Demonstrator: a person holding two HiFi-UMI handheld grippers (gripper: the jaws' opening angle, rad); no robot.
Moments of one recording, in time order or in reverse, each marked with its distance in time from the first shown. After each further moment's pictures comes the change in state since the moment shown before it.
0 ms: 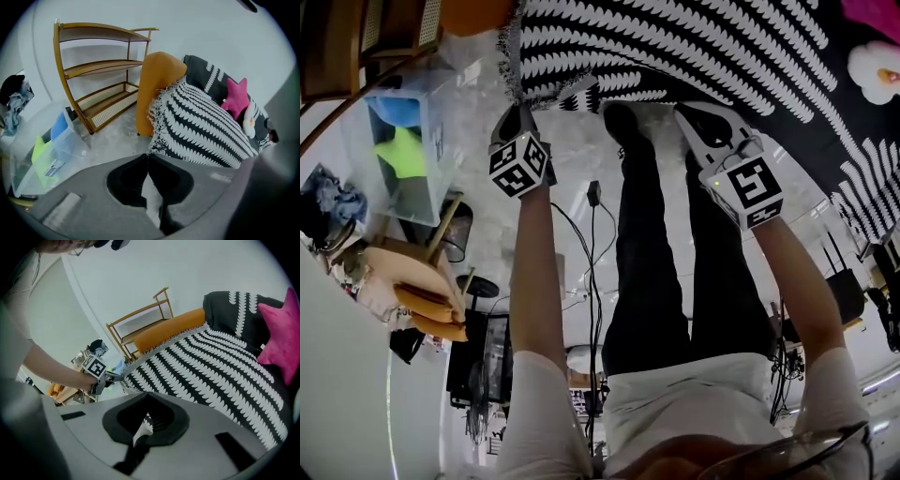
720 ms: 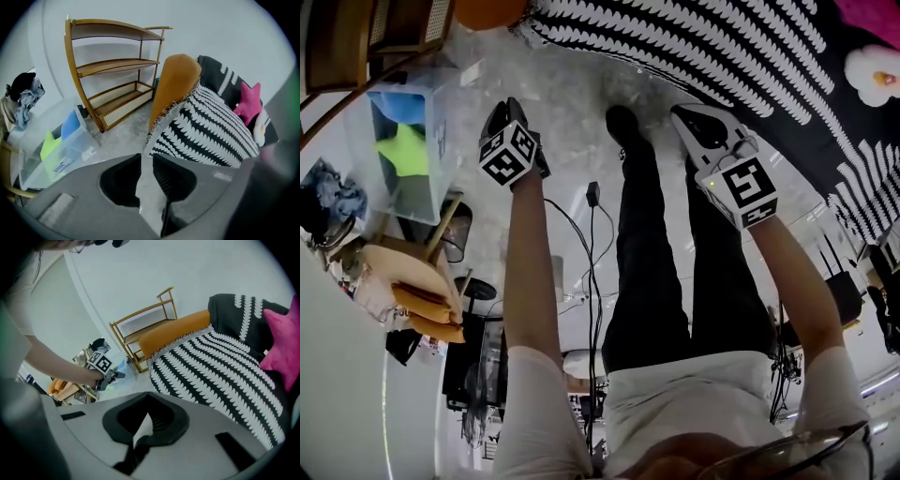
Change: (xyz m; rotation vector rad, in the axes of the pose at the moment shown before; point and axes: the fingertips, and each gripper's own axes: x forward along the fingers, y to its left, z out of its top) left arm 0.005 0.040 0.008 -0.078 0.022 0.102; right arm 0.005 0.012 0.005 -0.016 0.009 0.010
